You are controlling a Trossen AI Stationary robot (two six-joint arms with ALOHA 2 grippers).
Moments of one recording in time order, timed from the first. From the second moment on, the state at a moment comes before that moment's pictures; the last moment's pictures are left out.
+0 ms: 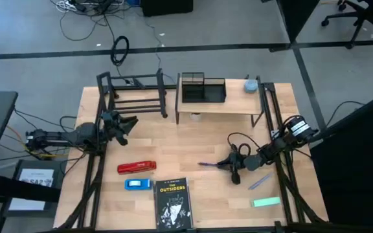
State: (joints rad) left arm -0.05 0.03 0.01 0.22 -0.47 -0.40; right arm 0.52 1.86 0.15 1.20 0.43 0.47
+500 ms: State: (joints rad) left arm -0.05 0.03 0.01 0.23 -0.39 -0.41; right arm 0.38 1.25 0.51 0.25 0.43 0.39
